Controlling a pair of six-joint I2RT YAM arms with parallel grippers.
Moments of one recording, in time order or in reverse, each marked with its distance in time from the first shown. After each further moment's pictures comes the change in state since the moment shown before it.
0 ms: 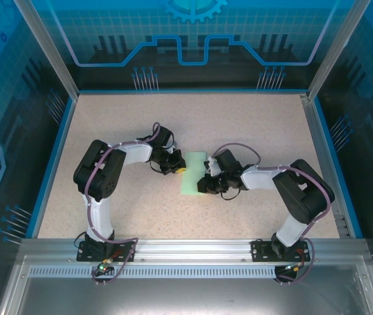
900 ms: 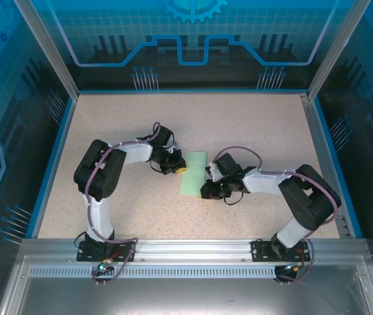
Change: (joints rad) left arm -0.002 0.002 0.013 -0.016 0.001 0.000; right arm 0.040 -0.090 -0.037 -0.149 0.068 -0.035
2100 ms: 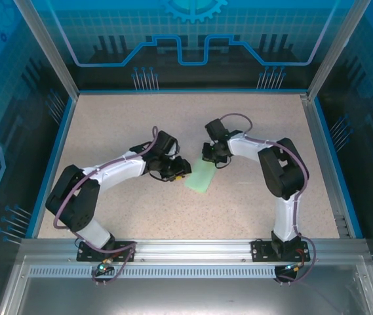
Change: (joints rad) left arm -0.177 -0.368 -0.136 -0.085 -0.136 -0.097; right arm -0.147 0.380 0.563 -0.258 0.370 0.082
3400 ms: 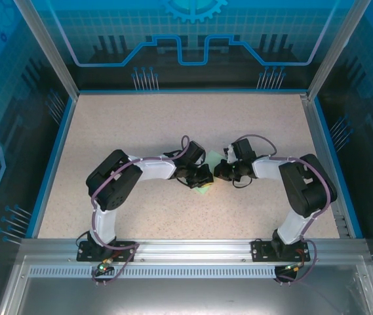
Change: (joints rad) left arm -0.151 0.357 0.130 0.263 0.024 -0.150; right arm -0.118 -0.255 -0.497 0.367 -0.373 -0.055
